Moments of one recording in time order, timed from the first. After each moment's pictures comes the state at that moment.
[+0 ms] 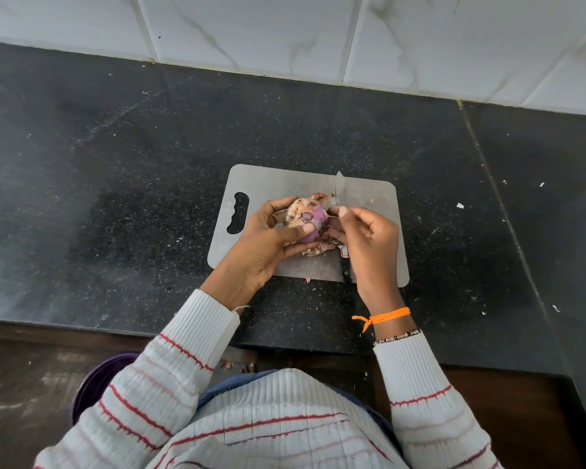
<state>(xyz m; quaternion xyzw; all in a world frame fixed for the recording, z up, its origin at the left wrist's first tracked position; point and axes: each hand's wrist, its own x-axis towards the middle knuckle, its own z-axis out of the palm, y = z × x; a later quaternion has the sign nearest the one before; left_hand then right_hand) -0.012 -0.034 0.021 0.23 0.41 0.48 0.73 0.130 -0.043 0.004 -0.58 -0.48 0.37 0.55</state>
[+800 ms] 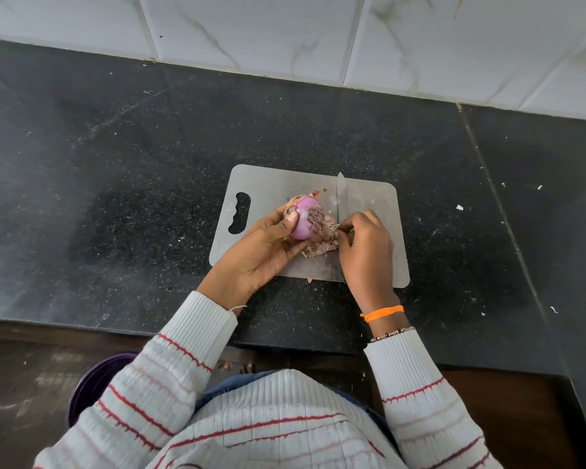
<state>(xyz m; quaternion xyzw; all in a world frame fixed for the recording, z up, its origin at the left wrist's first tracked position) -0.022 -0.033 0.010 0.19 0.32 0.46 0.81 0.135 -0.039 -0.013 -0.67 -0.66 0.08 0.33</state>
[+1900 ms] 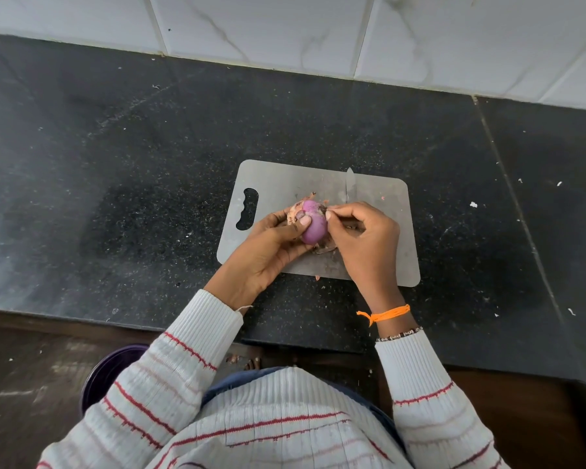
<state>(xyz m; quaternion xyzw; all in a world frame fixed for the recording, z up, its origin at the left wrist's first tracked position) -0.021 -0.035 0.010 0.16 0.40 0.47 0.77 0.119 -0.039 0.003 -0.55 -0.62 0.21 0.51</state>
